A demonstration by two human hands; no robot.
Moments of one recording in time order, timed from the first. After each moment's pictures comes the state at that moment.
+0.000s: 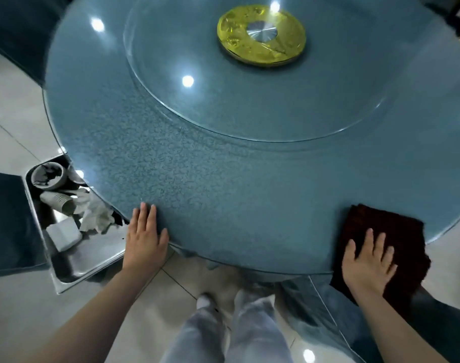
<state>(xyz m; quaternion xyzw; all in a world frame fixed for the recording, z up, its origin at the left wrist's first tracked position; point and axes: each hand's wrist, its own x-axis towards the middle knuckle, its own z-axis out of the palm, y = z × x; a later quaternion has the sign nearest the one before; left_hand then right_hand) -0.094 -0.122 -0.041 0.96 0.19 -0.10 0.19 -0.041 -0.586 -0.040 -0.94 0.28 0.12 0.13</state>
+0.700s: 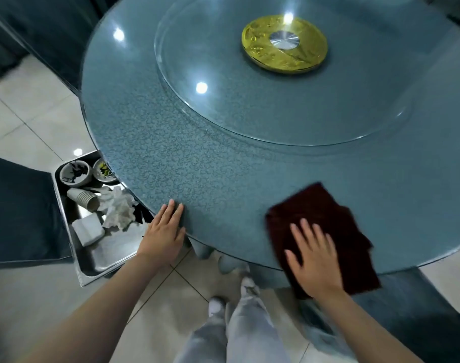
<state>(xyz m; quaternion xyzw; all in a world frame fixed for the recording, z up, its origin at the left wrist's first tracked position) -0.095 -0.089 -0.026 0.96 0.10 -0.14 0.21 -0.065 -0.464 -0.045 -0.99 -0.12 0.09 0.01</state>
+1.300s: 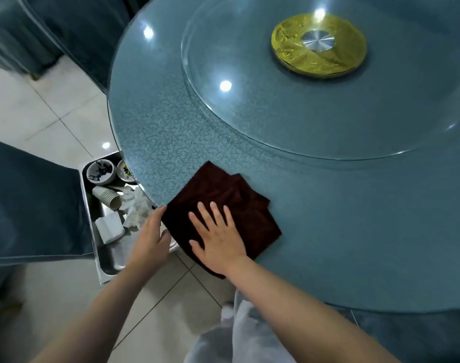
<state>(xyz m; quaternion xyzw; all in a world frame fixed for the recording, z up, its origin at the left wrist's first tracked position) -0.098 -0.045 -0.015 0.89 0.26 -0.02 0.37 -0.025 -0.213 -0.043 -0.90 -0.40 0.14 0.05</state>
